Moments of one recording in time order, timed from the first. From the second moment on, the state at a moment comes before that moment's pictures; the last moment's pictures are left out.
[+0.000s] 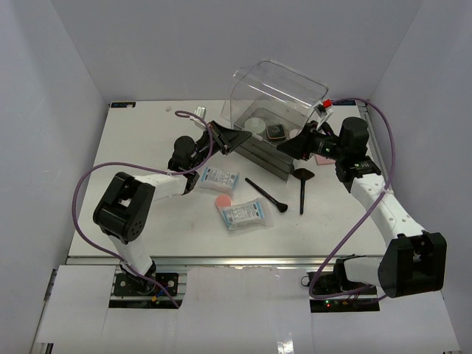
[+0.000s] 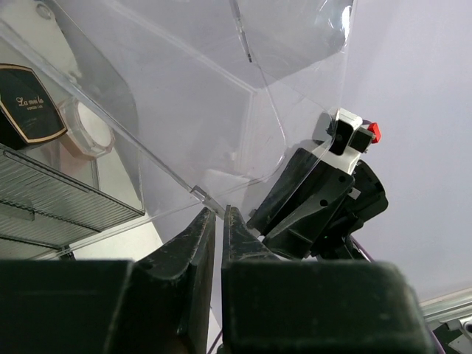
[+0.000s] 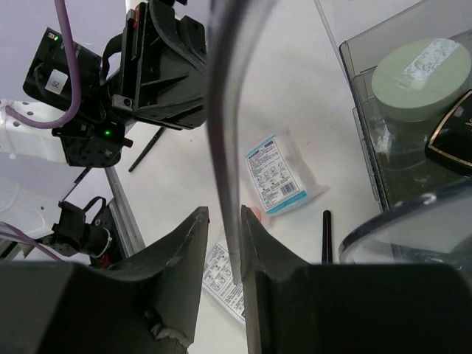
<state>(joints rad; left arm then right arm) -0.48 1.75 0.92 1.12 0.47 -1.33 0.20 1.25 0.95 0.13 -0.87 0.42</state>
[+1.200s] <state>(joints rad) -0.52 1.12 0.65 -0.12 0.05 -0.55 0.20 1.26 1.07 0.10 -0.92 0.54</state>
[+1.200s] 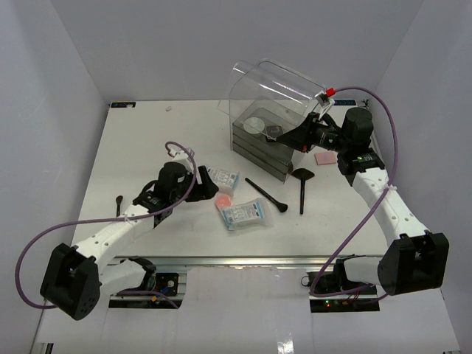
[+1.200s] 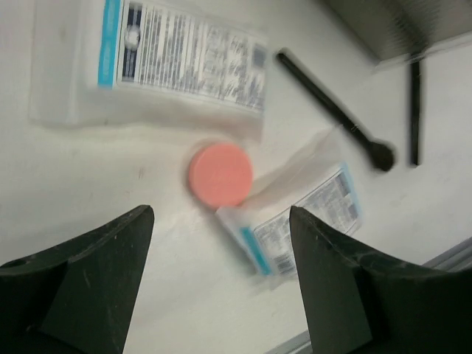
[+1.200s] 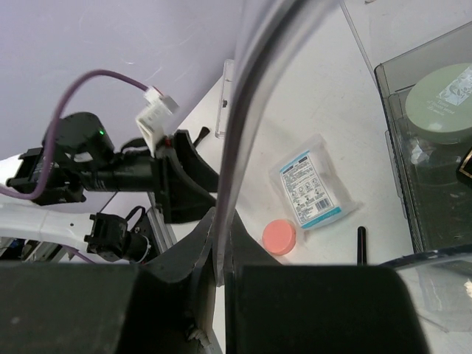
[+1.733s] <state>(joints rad) -0.72 1.51 0.86 -0.33 -0.21 -0.56 0.20 1.26 1.05 0.13 -0.93 0.55</state>
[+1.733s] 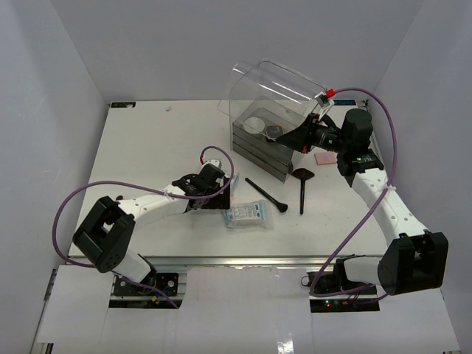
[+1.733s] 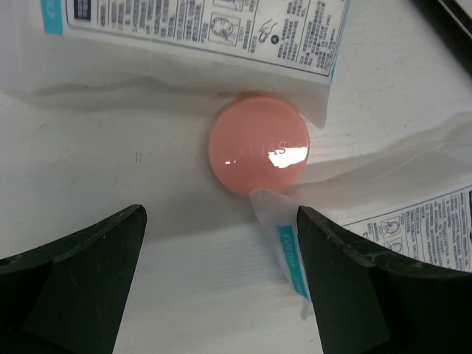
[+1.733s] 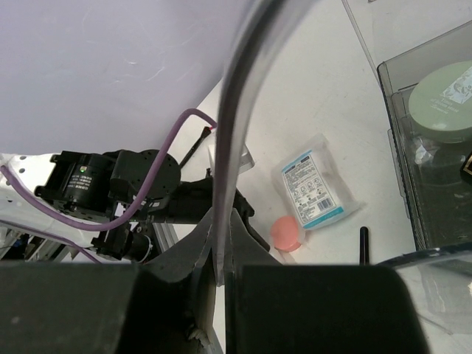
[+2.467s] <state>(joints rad) -0.73 1.71 1.03 -0.28 -0.20 -0.56 0.20 1.26 1.02 0.17 -0.93 0.57</state>
